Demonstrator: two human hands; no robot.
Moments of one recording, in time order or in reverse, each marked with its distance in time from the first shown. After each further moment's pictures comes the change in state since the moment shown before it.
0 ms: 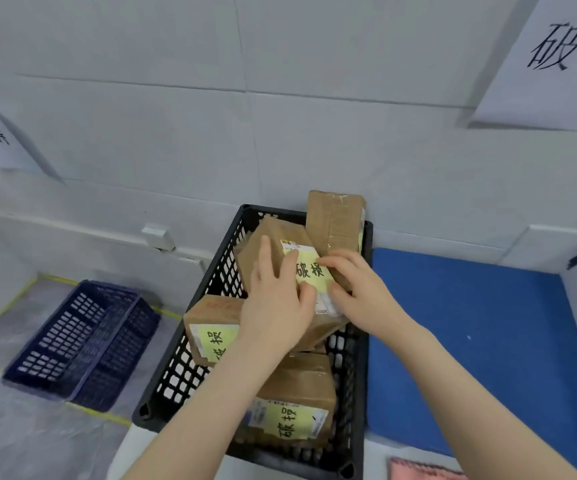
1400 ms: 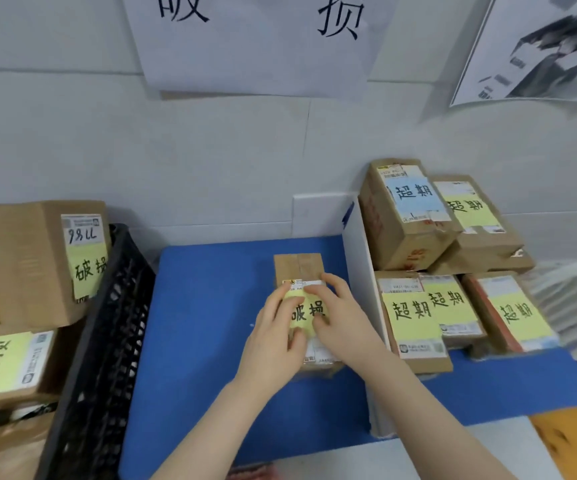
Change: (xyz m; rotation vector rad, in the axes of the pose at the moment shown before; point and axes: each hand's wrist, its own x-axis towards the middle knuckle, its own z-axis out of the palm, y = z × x) left_hand -0.026 0.251 0.274 -0.387 -0.315 0.364; right_hand -0.179 0.223 -0.205 -0.157 0.114 0.508
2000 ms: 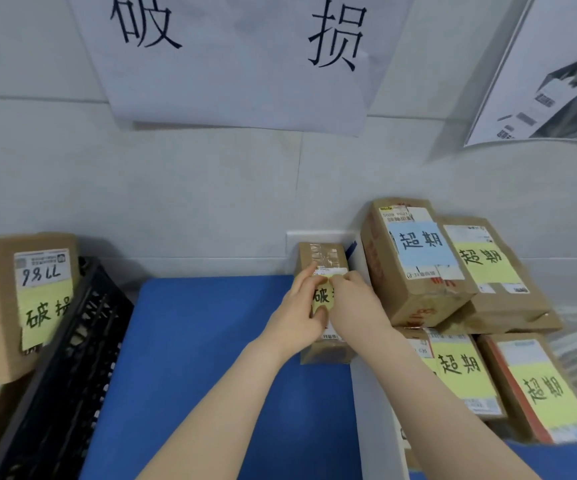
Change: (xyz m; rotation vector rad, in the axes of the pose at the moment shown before) left_hand 0.148 0.006 0.033 -0.156 -0.188 -0.014; right_hand 0.106 0.015 -0.059 -0.418 0.028 0.139
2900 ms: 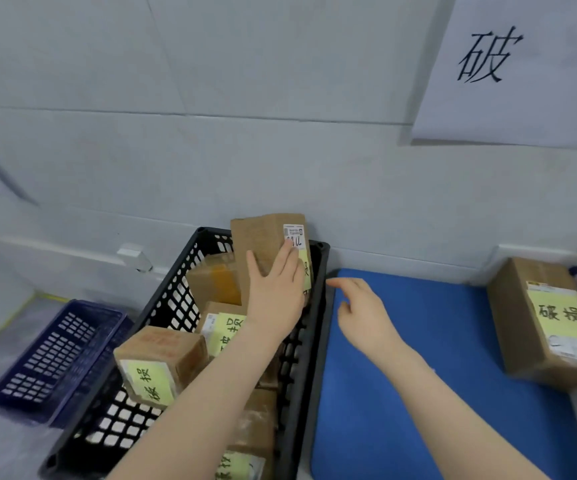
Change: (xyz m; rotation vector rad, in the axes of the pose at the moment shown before) left_hand -0.219 -0.085 -0.278 1.266 0.321 -0.208; right_hand -0.069 -0.285 0.088 0.547 -0.058 -0.431
